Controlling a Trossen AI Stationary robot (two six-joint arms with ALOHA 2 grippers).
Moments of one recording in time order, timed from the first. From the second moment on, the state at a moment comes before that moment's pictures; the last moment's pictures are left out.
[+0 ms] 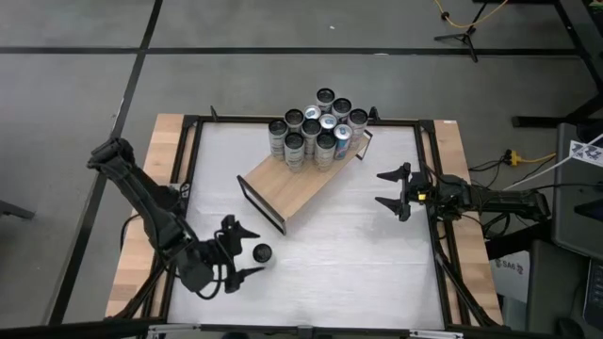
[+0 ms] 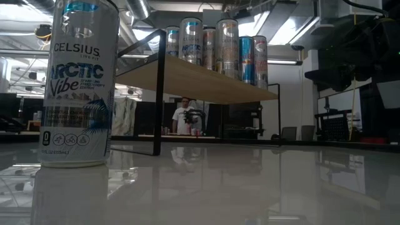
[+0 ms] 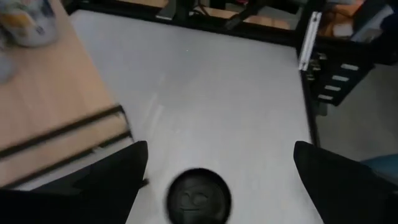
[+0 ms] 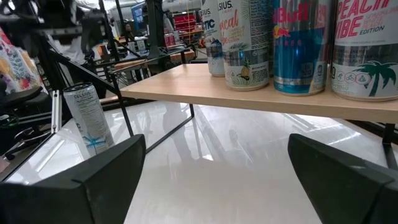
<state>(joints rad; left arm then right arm) -0.79 1.37 1.12 -0.51 -0.80 -0.73 -0.02 0.08 0.01 0.05 0.11 0.16</state>
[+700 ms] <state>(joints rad) -0.81 1.37 0.86 -0.26 -0.87 -0.73 -0.02 0.08 0.01 0.05 0.11 0.16</state>
